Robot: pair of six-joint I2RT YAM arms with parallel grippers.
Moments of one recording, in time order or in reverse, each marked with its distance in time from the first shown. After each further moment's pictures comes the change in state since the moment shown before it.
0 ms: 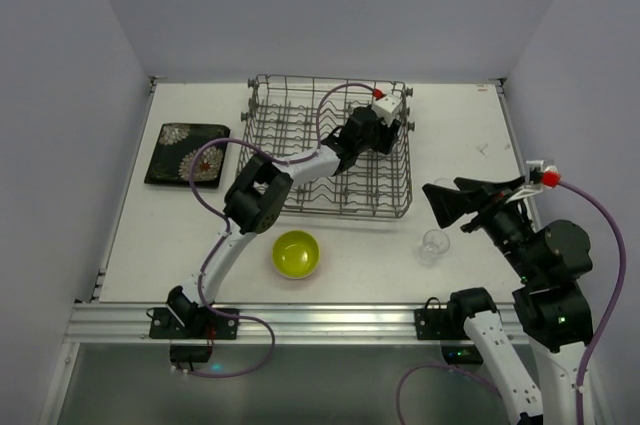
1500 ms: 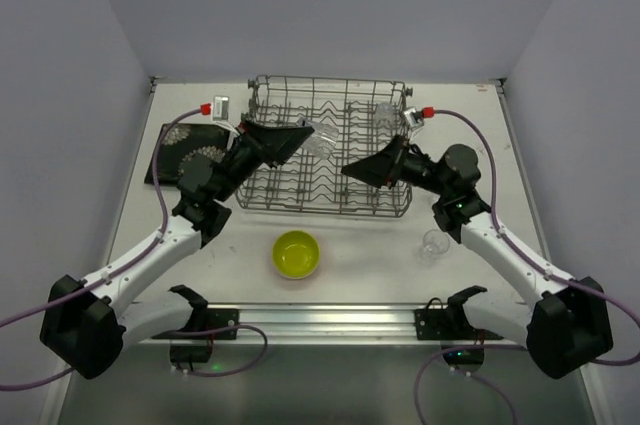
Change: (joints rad) left arm 0.214 -1.383 -1.200 0.517 0.277 -0.950; right arm 0.187 0.712 -0.267 1.082 -0.495 0.529
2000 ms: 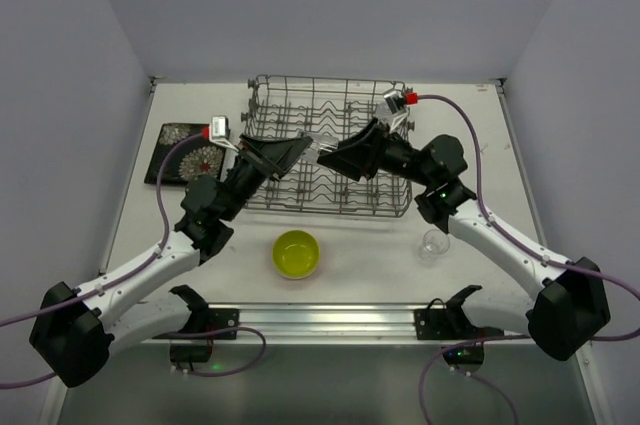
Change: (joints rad) left arm -0.122 -0.116 -0.142 0.016 -0.237 -0.155; right arm 0.201 0.098 0.179 0.094 0.103 -0.115
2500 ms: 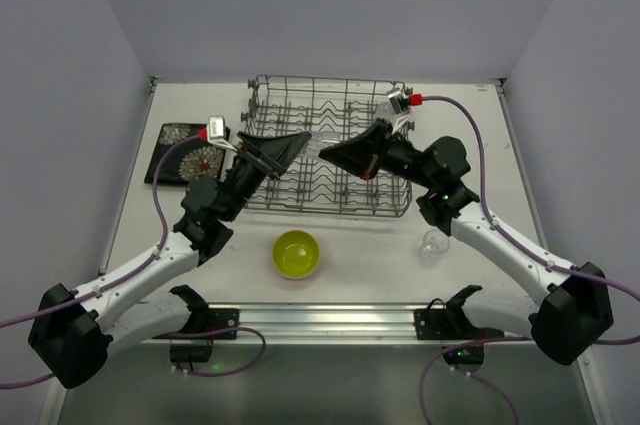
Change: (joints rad) left arm -0.012 0.000 0.004 -0.029 -0.059 0.020; right arm 0.018 -0.012 0.003 0.002 0.032 -0.039
